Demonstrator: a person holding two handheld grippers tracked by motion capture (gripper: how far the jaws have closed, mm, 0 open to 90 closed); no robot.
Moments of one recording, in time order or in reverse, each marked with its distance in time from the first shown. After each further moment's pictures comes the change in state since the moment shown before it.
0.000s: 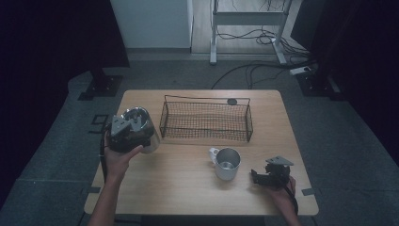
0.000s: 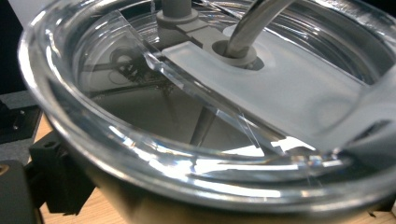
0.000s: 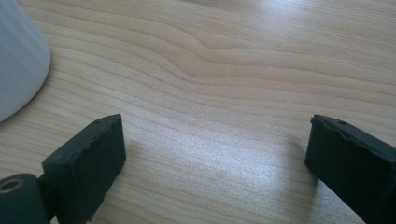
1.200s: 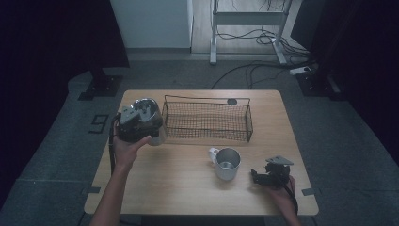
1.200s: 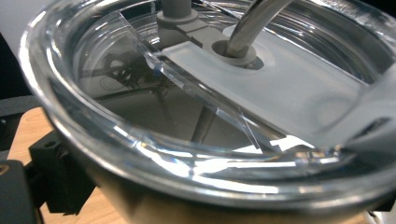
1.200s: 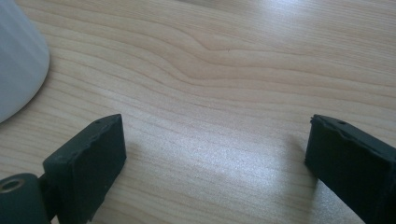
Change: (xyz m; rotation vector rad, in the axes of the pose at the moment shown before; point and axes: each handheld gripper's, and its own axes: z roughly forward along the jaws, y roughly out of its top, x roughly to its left) left arm -0.012 0.025 0.026 -0.004 -0.041 0.001; right arm -0.001 0.001 0.001 -0.001 0.000 0.002
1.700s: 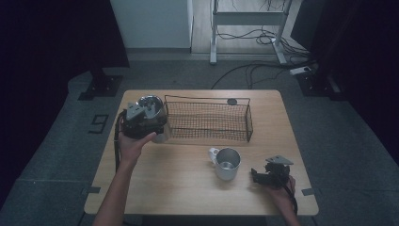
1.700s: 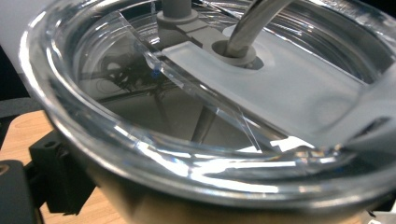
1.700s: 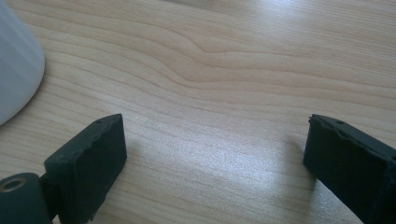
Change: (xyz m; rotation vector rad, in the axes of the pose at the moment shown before) left arm -0.007 0.008 0.011 0.006 -0.007 0.007; right arm 0.000 0.001 0.001 -0.001 -0.010 0.006
